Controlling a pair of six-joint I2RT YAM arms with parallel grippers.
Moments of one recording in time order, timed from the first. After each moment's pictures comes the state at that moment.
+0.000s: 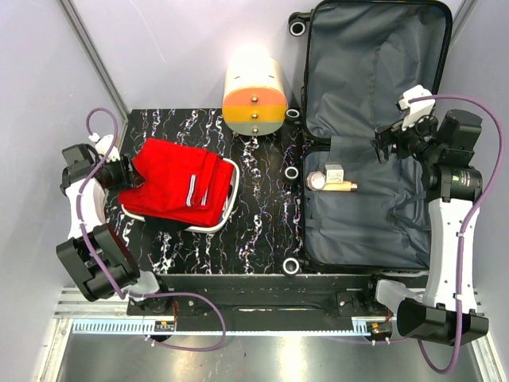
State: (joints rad) left arm 0.52 1.40 1.09 -0.59 0.60 0.21; right arm -0.18 1.10 1.43 -0.63 -0.50 -0.42
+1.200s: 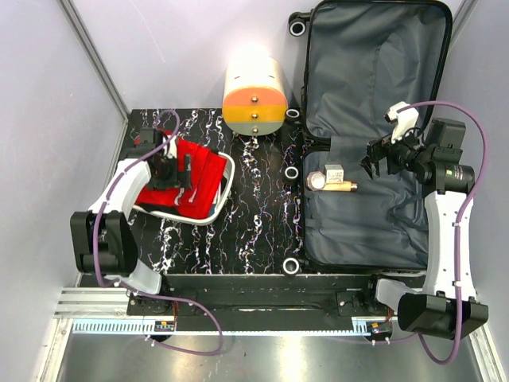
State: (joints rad) left arm -0.03 1.50 1.16 -0.79 0.13 -0.06; right arm -0.18 1.15 1.37 -0.81 -0.58 -0.43
